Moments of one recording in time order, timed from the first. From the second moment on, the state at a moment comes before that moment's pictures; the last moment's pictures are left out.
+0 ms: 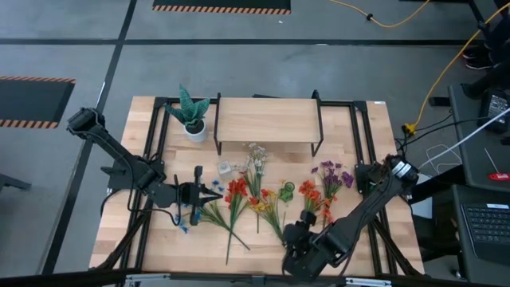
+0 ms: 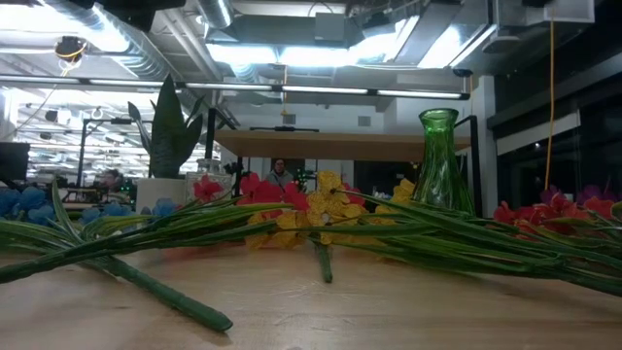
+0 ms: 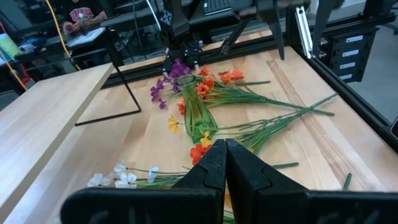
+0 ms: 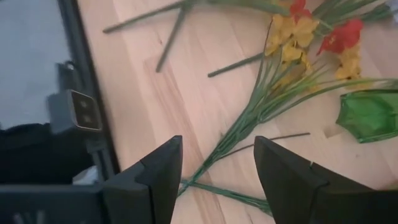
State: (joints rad) left arm -0.65 1.09 0.57 0.16 -0.68 -0.03; right arm 0.76 1.93 1.61 -0.91 0.47 1.07
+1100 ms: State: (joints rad) left arm -0.65 1.09 0.57 0.16 -0.68 -0.04; right arm 0.68 2.17 1.61 -0.90 0.45 1.22
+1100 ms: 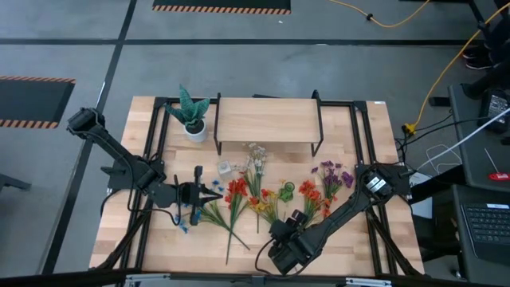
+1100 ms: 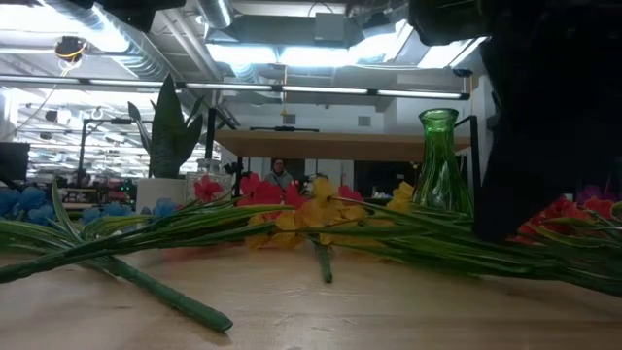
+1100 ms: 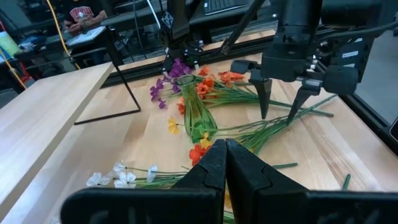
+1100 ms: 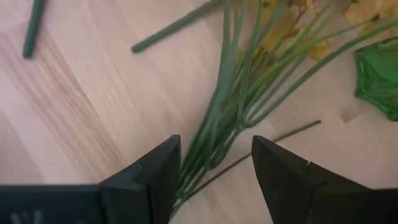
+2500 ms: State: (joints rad) left arm -0.65 1.09 0.57 0.16 -0.69 -0.04; right arm 0.64 2.17 1.51 -0.75 0.45 1.17
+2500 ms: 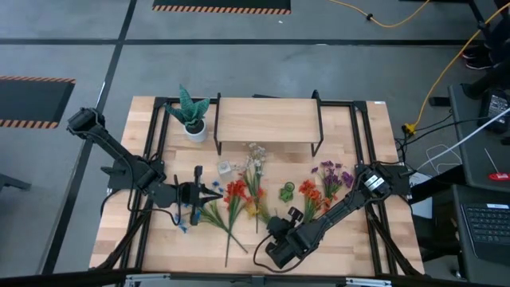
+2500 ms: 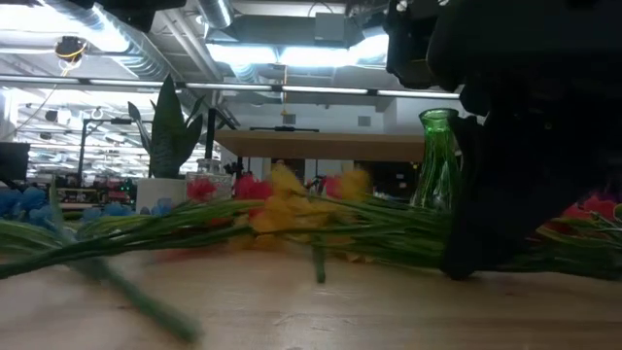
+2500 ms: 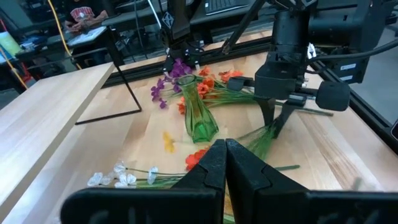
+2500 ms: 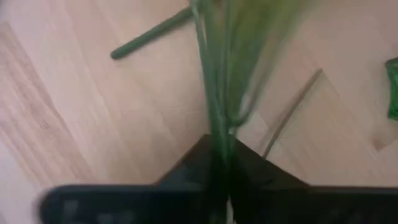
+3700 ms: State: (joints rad) left arm -0.65 1.09 0.57 0.16 -0.69 -0.04; right arm 0.75 1.95 1.51 -0.92 0.40 1.26
